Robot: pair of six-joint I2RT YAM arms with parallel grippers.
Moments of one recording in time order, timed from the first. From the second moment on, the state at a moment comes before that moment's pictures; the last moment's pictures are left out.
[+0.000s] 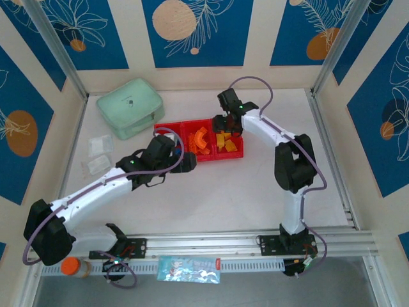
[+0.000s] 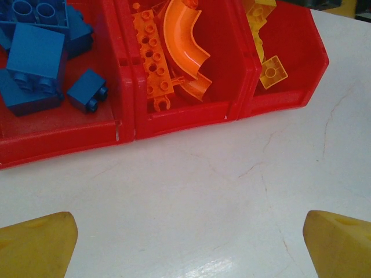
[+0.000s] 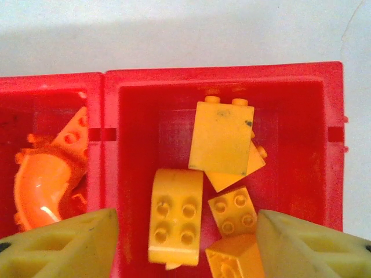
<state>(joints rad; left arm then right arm) -0.73 1.22 0.93 -0.50 -0.07 -0.67 0.46 1.96 1.65 -0.73 0.07 0.37</state>
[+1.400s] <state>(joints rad) -0.11 1.47 0.30 0.74 -0.18 0.03 0.01 1.49 0.46 0.53 -0.14 0.10</state>
